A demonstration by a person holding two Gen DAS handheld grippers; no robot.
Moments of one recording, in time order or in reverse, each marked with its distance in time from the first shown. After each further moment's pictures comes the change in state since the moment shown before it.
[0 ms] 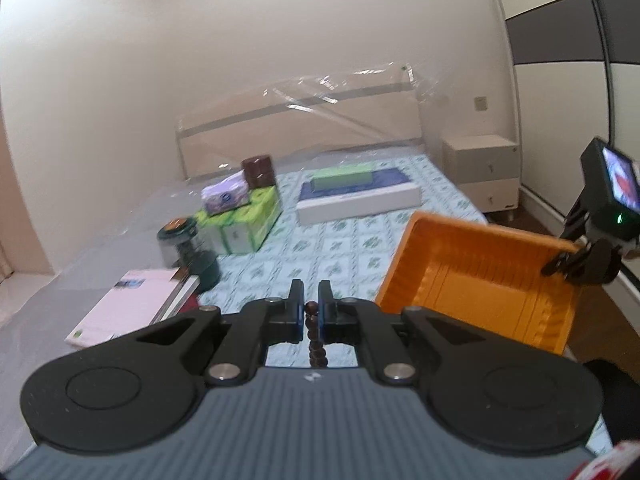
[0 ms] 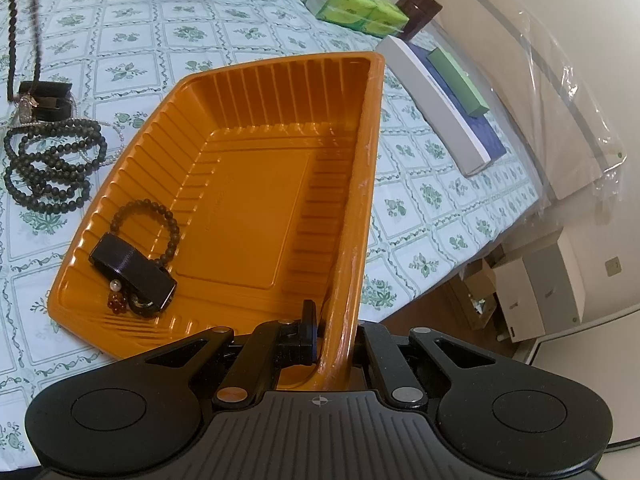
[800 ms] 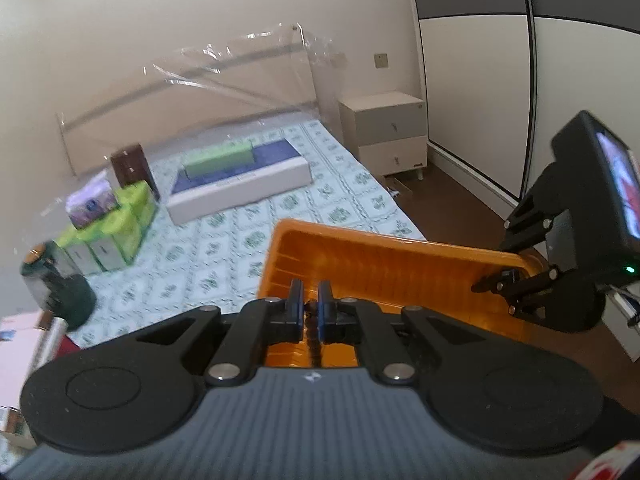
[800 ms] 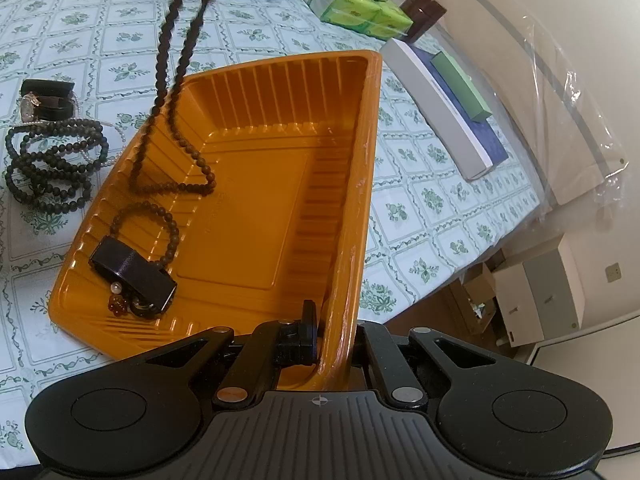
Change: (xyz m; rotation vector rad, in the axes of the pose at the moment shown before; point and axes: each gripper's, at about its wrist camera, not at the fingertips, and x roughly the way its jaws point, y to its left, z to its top) left arm 0.125 -0.084 0.037 0.115 0.127 -0.295; right arm 0.000 0.000 0.000 -0.012 -0.007 0.002
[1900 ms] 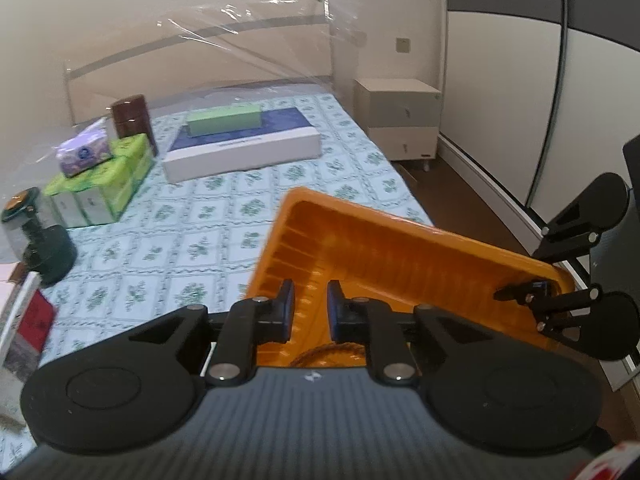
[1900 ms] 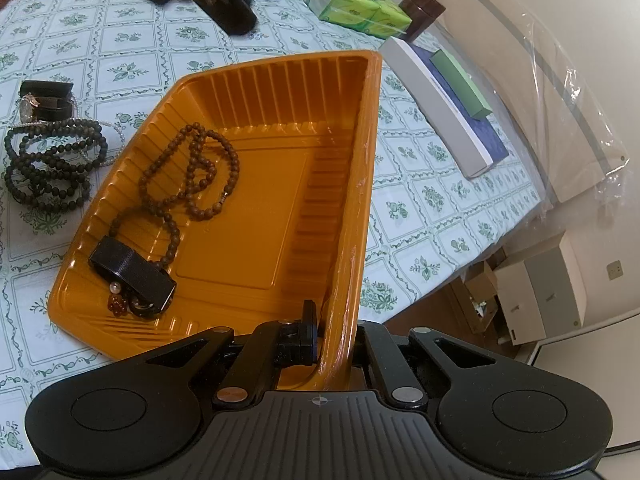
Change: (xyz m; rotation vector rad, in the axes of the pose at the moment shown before) left arm 0.032 0.023 -0.005 -0.129 0.068 0.000; right arm 0.001 -0.001 -0.001 0.006 0.003 0.006
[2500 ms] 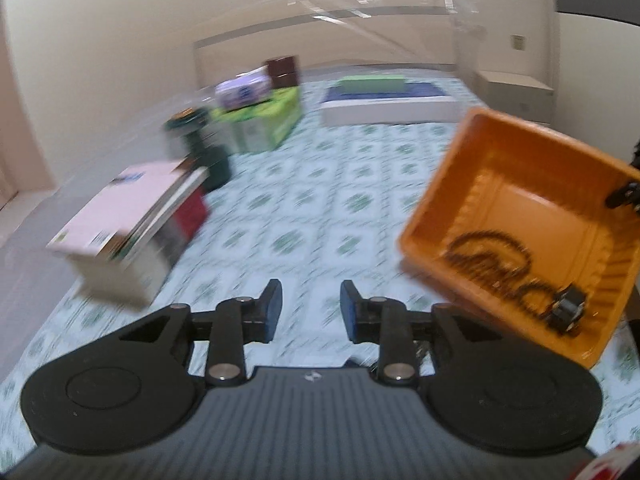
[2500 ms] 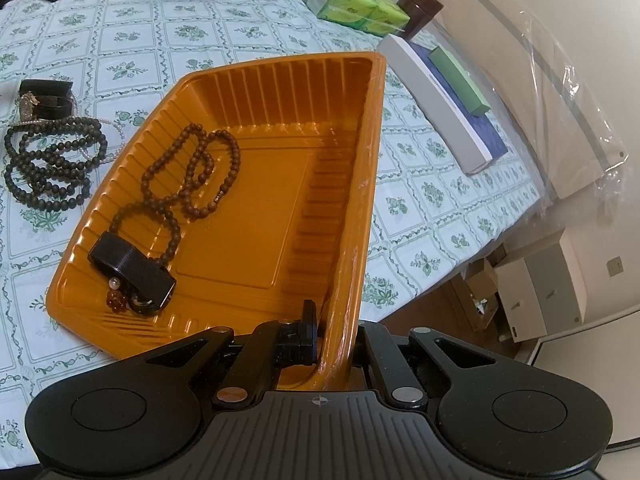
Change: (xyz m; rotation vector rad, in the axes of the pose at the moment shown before) left arm -0.097 0.077 -0.124 -0.146 0.037 0.344; right arm 0.000 0.000 -0.004 0.008 0.000 0.001
